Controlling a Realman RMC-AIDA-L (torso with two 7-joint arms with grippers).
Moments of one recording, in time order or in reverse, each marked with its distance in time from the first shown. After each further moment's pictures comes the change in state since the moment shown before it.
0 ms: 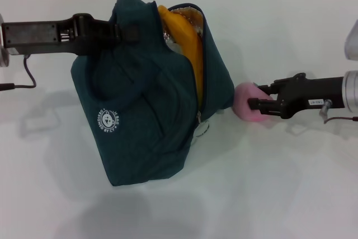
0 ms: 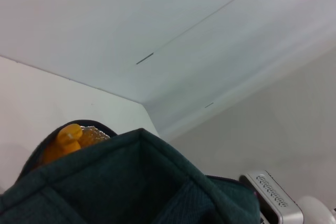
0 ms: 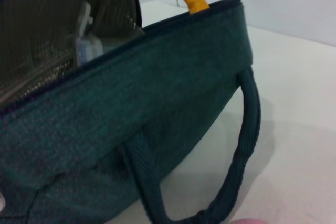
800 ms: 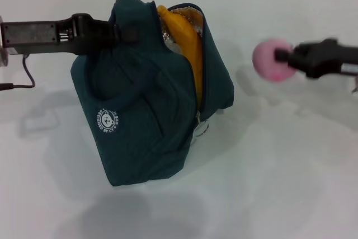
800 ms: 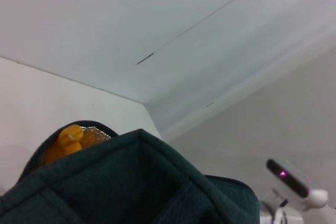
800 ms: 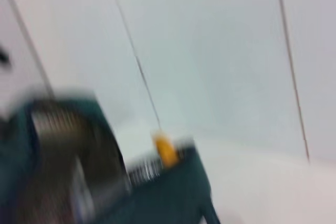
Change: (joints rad) left arm 0.000 0.005 0.002 -0.004 -0.001 0.000 0.005; right arm -0.068 -0.008 0.218 -0.060 0.166 -0.153 -0.038
